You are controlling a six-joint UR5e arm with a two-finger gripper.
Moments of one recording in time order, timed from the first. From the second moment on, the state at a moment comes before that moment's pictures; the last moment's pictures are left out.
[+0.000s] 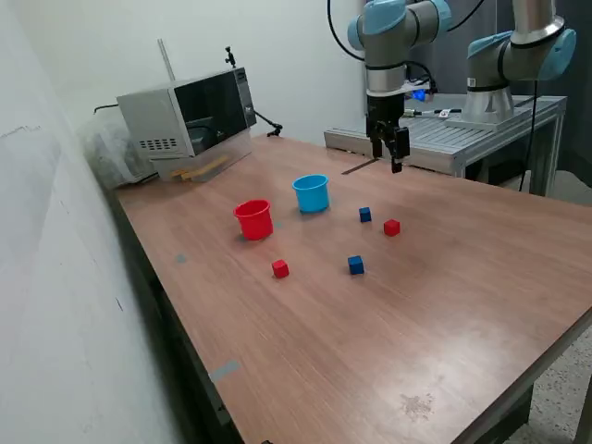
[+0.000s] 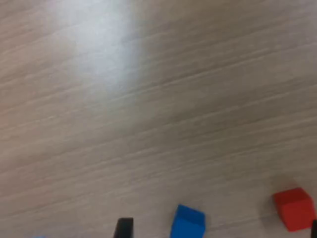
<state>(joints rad) 0.02 -1.19 1.85 -2.21 -1.68 3.49</state>
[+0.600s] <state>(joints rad) -0.05 -1.03 1.81 -2.30 -1.68 3.59</state>
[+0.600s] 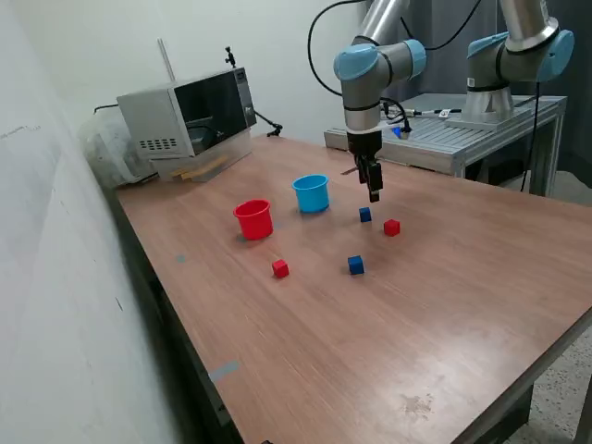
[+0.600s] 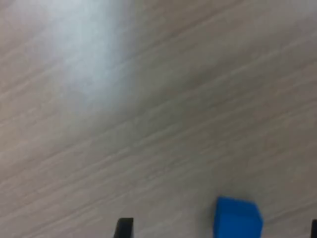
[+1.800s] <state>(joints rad) -0.07 -0.96 1.78 -2.33 -1.65 3.62</state>
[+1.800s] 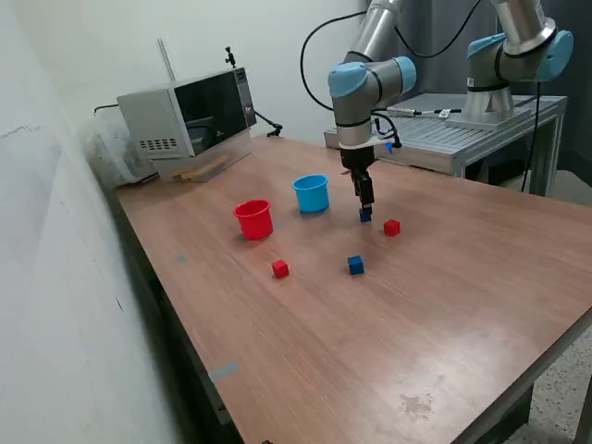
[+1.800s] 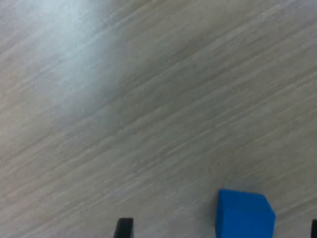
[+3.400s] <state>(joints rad) -0.16 -1.22 1.81 -2.25 -1.66 3.32</state>
